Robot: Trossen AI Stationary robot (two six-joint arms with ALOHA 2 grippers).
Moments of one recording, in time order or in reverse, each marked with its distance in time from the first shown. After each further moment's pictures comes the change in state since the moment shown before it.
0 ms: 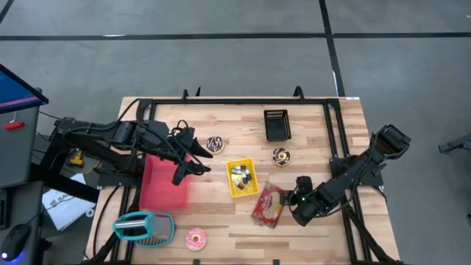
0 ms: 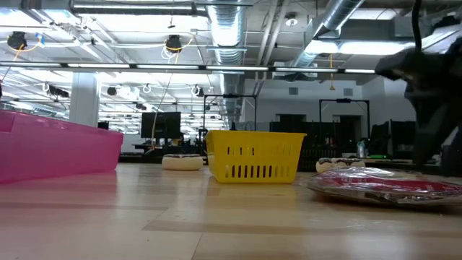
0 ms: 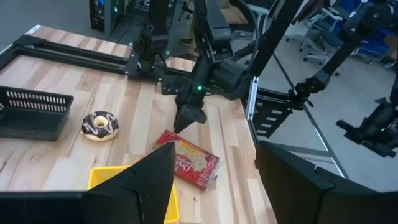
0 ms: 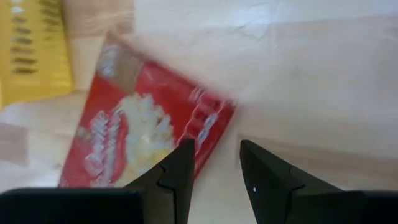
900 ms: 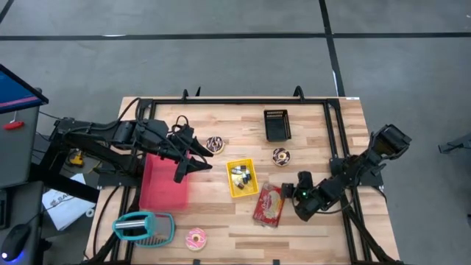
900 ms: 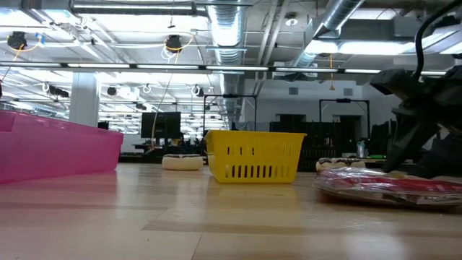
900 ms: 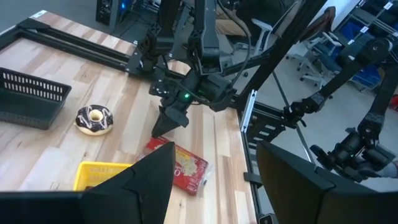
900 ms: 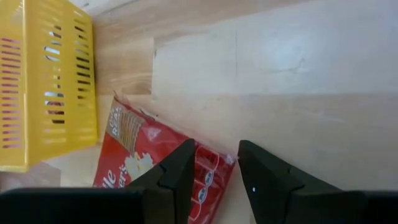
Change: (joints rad) left arm 0.010 0.000 0.000 0.022 -0.012 -0.125; right arm -0.023 0.011 -0.205 0.265 0.205 -0.009
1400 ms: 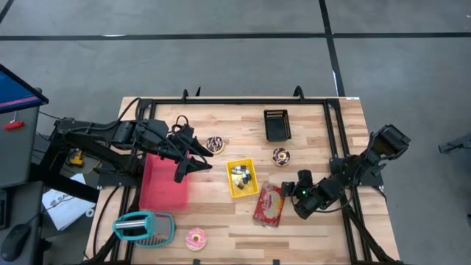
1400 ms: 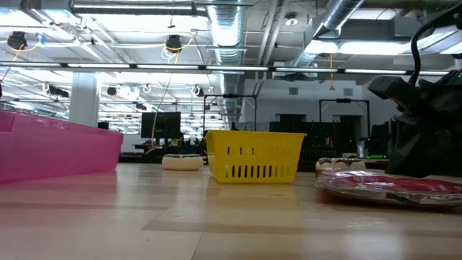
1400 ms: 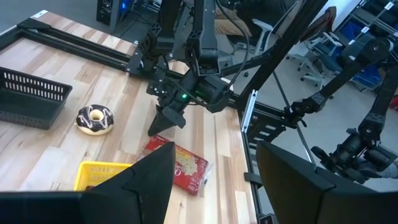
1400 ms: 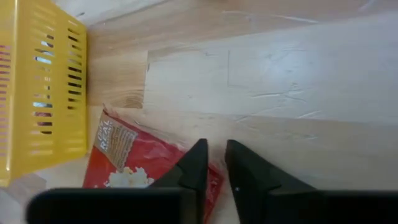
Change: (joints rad) left arm 0.000 0.000 0.000 -0.001 -0.001 -0.001; right arm -0.012 0.001 -0.004 0.011 0.012 -0.039
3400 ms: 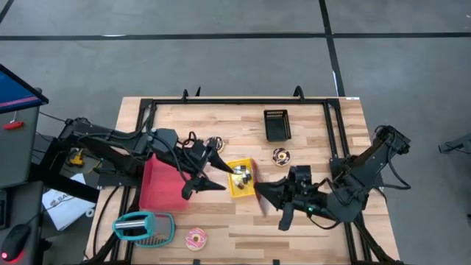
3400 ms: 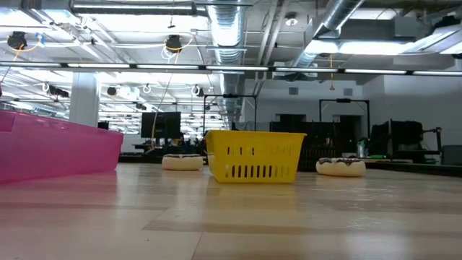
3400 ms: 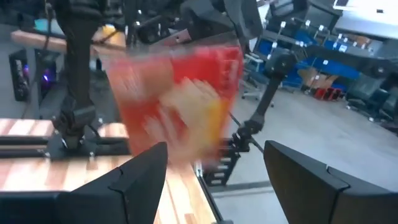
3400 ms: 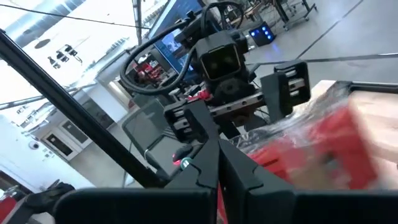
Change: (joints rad) left arm -0.066 0.164 0.000 0.446 0.165 0.197; right arm 0.084 0.000 1.101 0.166 0.376 -1.457
